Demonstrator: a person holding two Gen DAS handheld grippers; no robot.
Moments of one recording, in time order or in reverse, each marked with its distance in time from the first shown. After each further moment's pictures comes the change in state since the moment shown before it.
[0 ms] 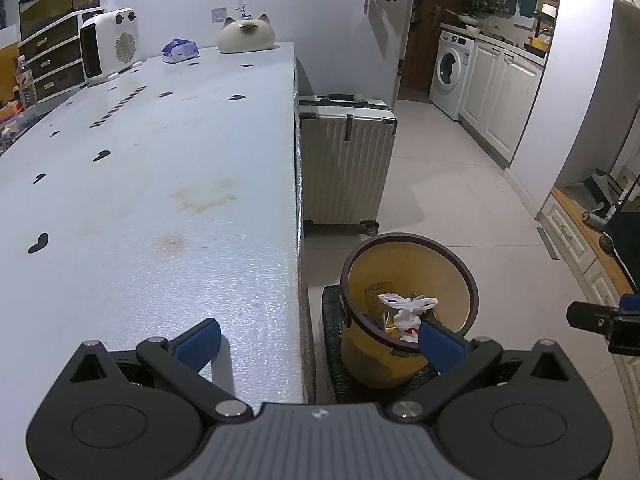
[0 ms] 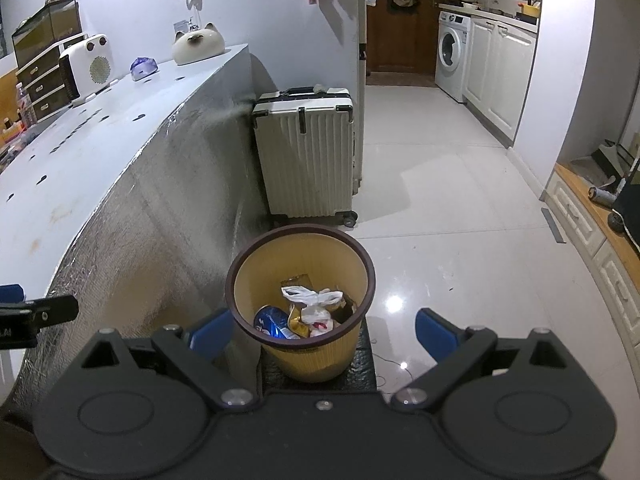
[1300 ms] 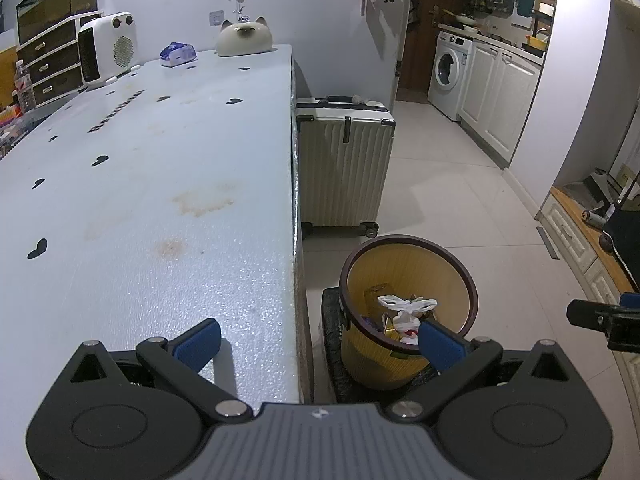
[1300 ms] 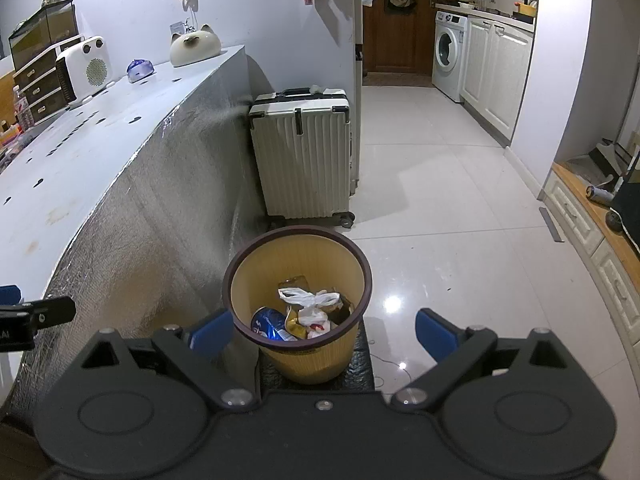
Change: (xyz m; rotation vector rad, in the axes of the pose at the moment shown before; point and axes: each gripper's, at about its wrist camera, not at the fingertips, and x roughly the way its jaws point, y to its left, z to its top) left arm 0.001 -0.002 0.002 0.005 -0.003 0.000; right arm 0.001 -0.003 0.001 0.007 -0.001 -0.003
